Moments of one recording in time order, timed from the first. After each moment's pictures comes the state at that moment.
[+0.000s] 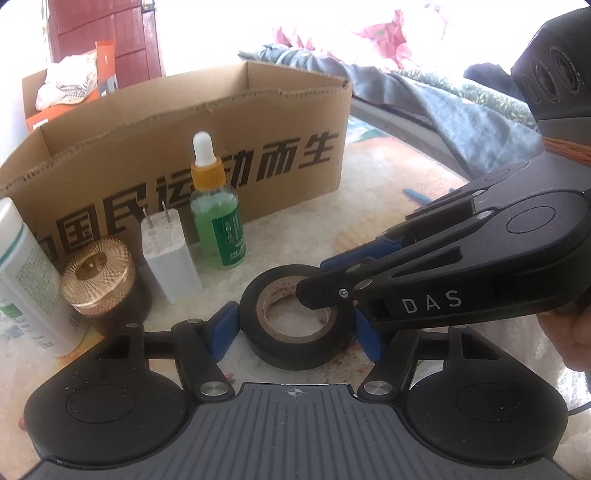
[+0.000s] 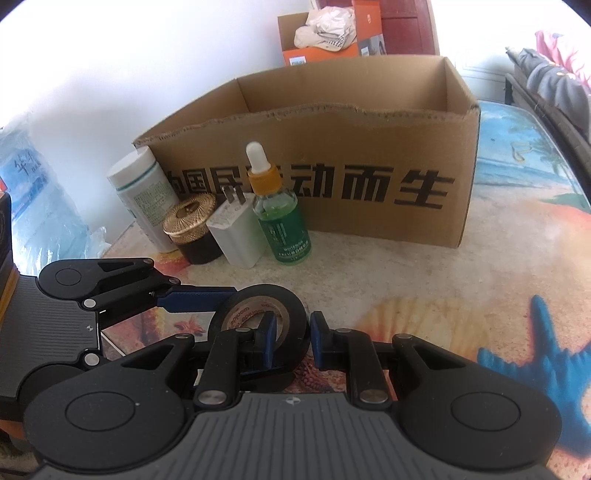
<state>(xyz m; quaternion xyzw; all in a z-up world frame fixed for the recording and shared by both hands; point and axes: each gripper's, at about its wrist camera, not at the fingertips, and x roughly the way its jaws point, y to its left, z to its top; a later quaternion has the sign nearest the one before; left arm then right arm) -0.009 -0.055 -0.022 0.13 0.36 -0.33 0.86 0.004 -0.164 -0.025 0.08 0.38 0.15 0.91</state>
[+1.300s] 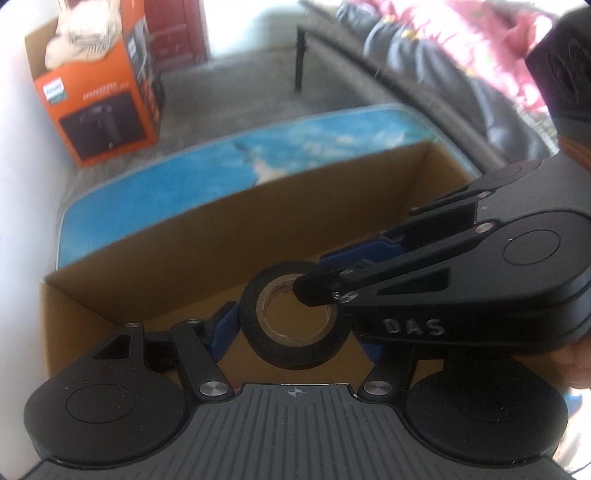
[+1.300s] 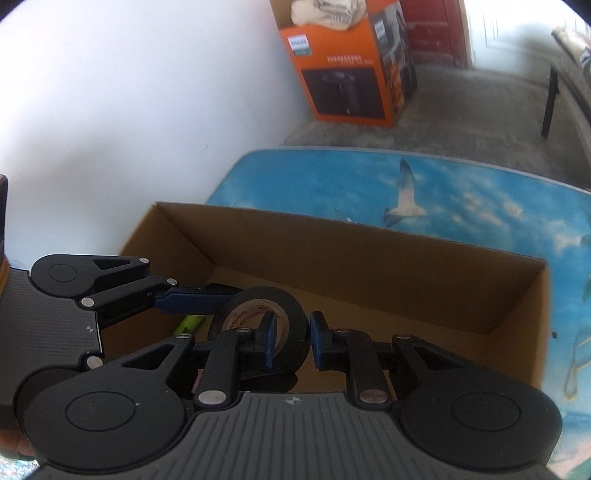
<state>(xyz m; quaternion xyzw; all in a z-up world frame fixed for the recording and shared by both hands) 0.261 -0.088 0.035 0.14 0.49 -0.25 0.82 0.294 -0.193 0.042 0.10 0.47 0.19 0.86</state>
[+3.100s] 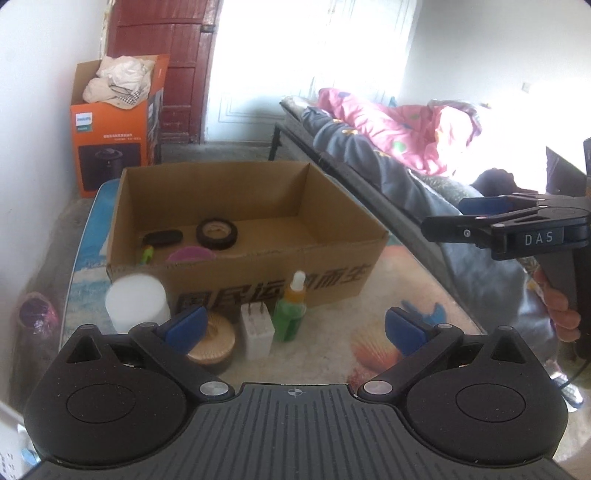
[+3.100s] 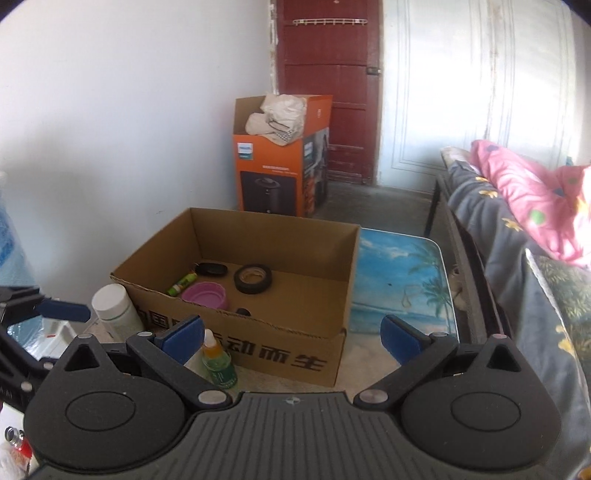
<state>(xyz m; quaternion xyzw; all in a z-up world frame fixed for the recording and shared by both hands) 0.008 0.026 0.082 0.00 0.33 -0.31 0.89 -0.007 -0.189 0.108 0.00 0.27 0.03 0.96</state>
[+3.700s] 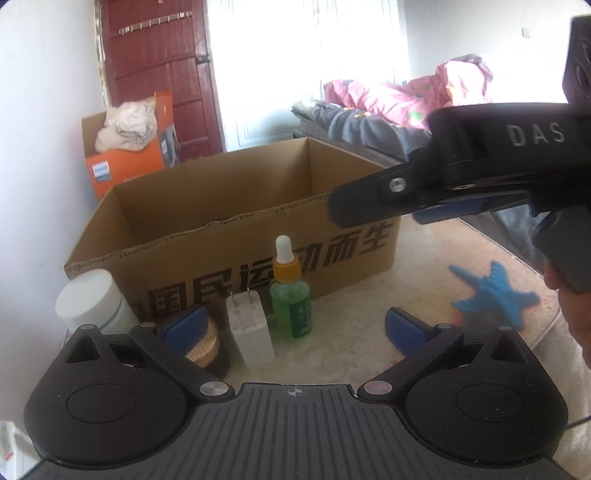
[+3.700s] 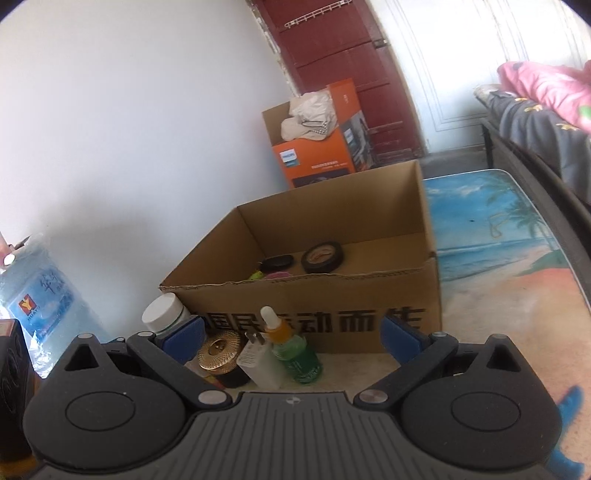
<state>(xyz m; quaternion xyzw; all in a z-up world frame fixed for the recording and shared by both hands) -0.006 -0.032 0.017 0.12 0.26 -0.25 0.92 0.002 -0.194 0.037 0.17 0.25 0.14 0.94</state>
